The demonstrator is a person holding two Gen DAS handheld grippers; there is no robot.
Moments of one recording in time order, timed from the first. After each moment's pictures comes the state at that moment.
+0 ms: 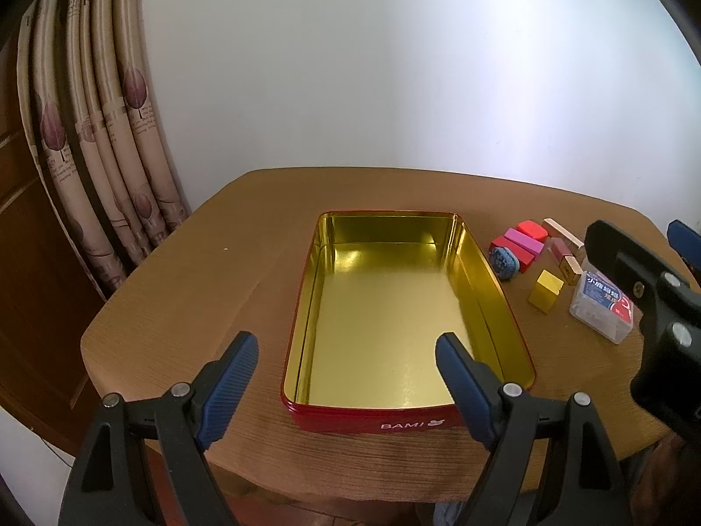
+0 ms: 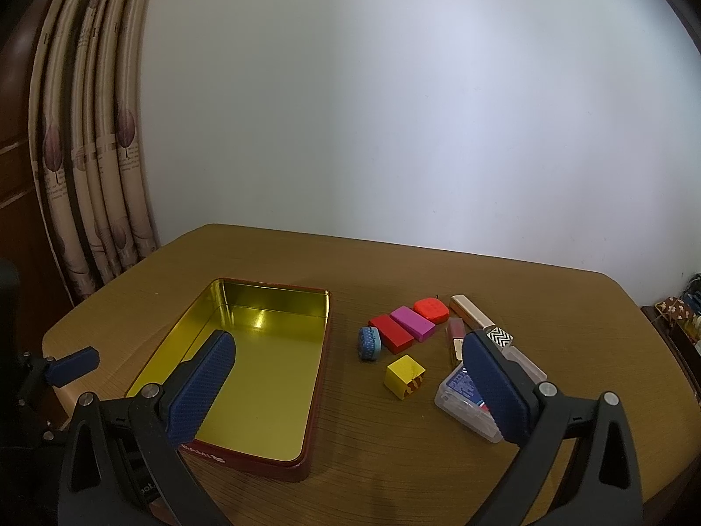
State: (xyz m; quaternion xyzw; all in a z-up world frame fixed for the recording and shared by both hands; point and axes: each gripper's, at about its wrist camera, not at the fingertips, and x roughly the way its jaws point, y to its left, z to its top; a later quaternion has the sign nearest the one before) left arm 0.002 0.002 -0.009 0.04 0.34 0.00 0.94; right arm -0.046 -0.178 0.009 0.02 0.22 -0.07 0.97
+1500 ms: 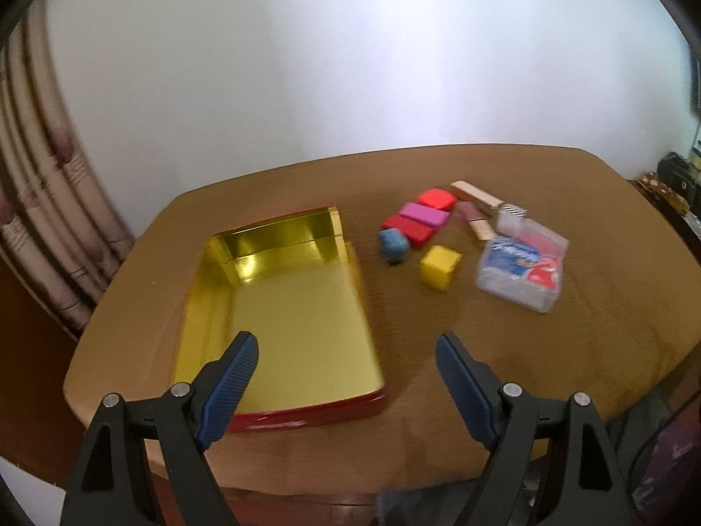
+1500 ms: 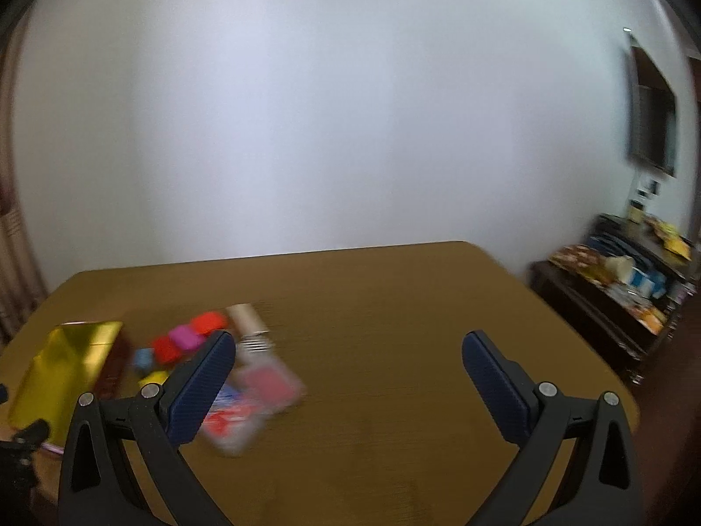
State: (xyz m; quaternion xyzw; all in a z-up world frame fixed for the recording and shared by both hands) left arm 0.001 -0.123 0.003 0.13 0.37 -0.09 0.92; right arm -0.108 -0.420 0.012 0.08 0.22 -0.25 0.94
